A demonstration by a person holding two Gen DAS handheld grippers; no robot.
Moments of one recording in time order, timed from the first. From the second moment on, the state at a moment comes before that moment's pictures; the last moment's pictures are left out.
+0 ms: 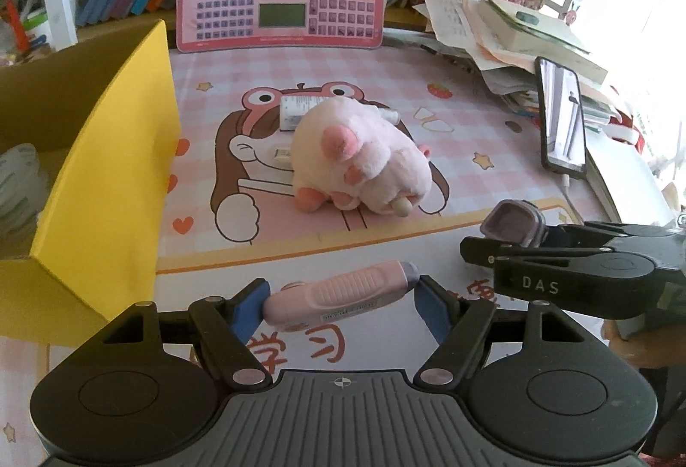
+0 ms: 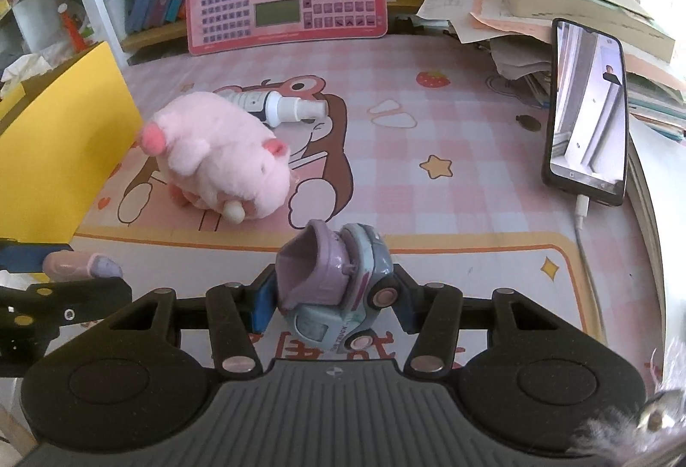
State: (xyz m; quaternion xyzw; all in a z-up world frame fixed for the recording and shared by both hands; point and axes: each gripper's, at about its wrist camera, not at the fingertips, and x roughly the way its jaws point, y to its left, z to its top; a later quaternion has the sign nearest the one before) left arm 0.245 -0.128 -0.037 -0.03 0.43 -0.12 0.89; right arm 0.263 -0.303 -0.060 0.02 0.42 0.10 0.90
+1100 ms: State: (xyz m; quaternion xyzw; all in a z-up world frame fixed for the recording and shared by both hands) left arm 0.144 -0.060 -0.016 -0.04 0.40 -0.17 0.90; right arm 0.131 -0.253 -0.020 0.01 0.39 0.07 0.92
